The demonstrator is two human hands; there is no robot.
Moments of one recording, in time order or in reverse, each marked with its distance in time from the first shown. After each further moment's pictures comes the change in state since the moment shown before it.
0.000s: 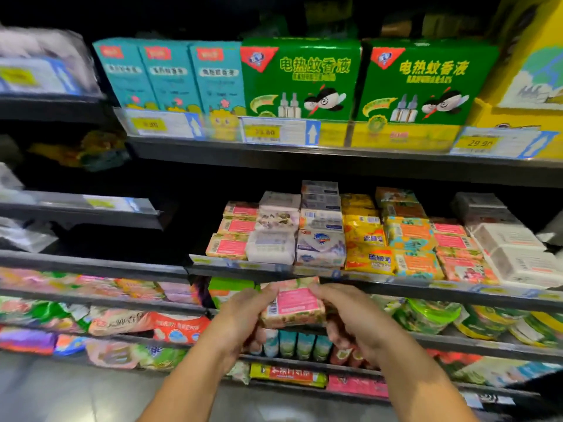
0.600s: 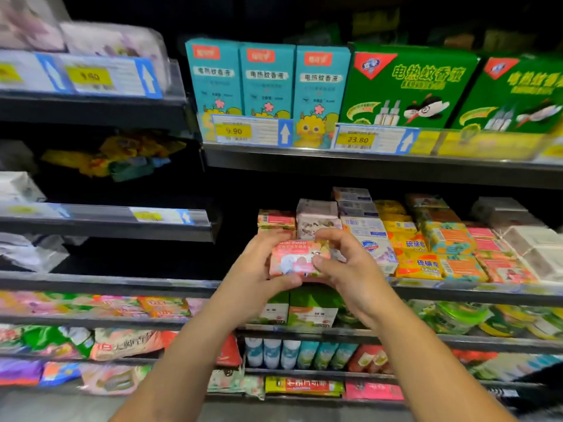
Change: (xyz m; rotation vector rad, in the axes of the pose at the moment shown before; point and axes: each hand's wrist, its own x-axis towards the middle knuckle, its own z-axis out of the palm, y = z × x) left_hand 0.053 0.044 -0.121 0.606 -0.074 0.833; right_hand 0.065 -0.040 0.098 0.169 0.153 -0.505
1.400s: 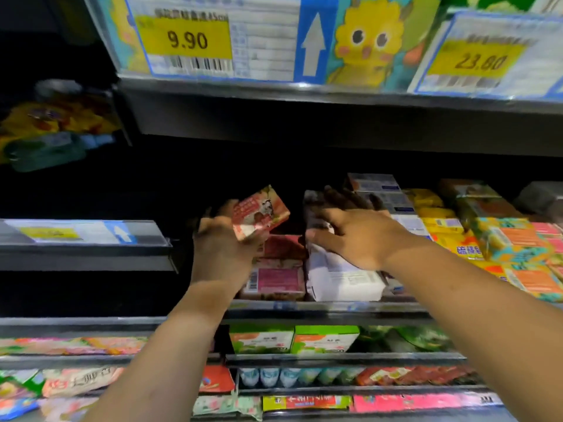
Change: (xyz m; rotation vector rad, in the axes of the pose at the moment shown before) left_hand 0.106 -0.109 0.005 0.313 0.372 -0.289; right_hand 0.150 0.016 -0.034 -1.578 -0.225 0.029
